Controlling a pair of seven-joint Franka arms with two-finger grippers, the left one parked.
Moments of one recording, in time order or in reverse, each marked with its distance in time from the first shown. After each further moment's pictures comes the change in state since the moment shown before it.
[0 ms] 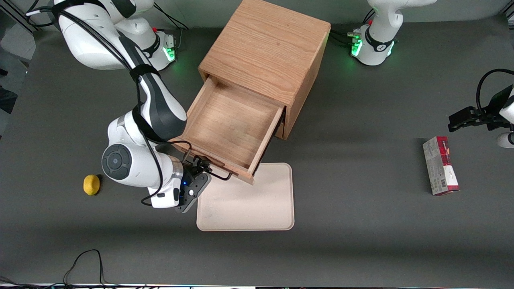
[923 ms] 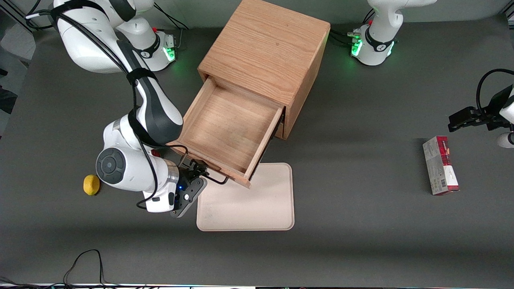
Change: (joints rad) arm -0.017 0.020 -0.002 0.034 -0.004 -0.005 -0.001
